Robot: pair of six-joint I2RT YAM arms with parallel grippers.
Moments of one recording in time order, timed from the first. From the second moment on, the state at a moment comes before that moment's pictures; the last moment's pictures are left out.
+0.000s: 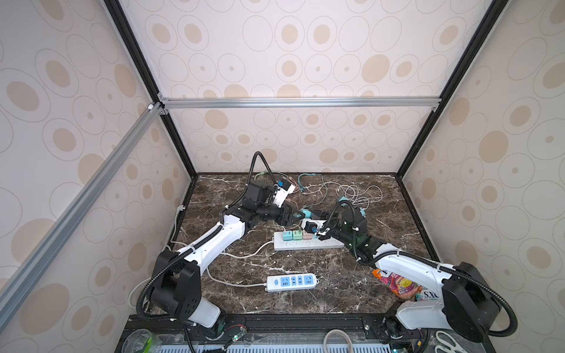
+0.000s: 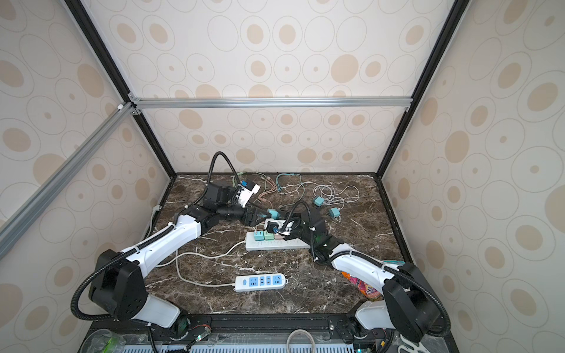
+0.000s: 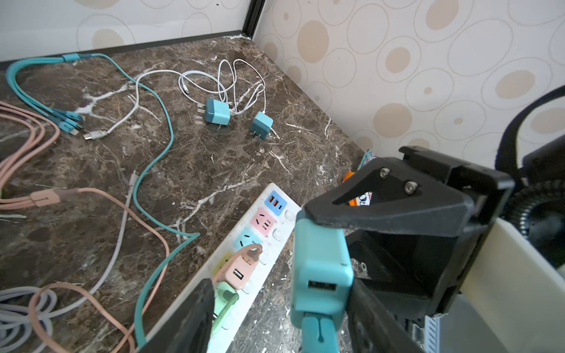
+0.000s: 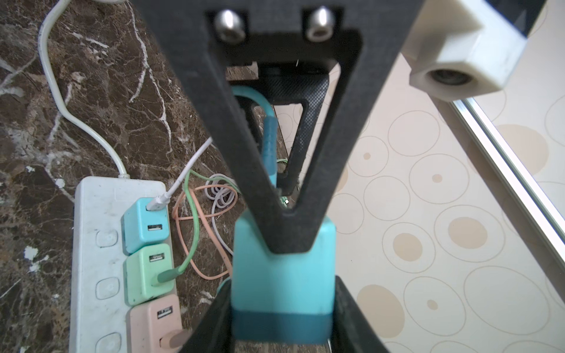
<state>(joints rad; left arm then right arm) -0.46 1.50 1.15 -0.24 0.69 -0.12 0.66 1.33 0.72 0.37 -0.16 -0.97</state>
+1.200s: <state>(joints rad) -0.46 1.48 1.14 -0.19 0.73 -0.12 0.69 1.35 0.83 0.32 -0.04 -0.68</state>
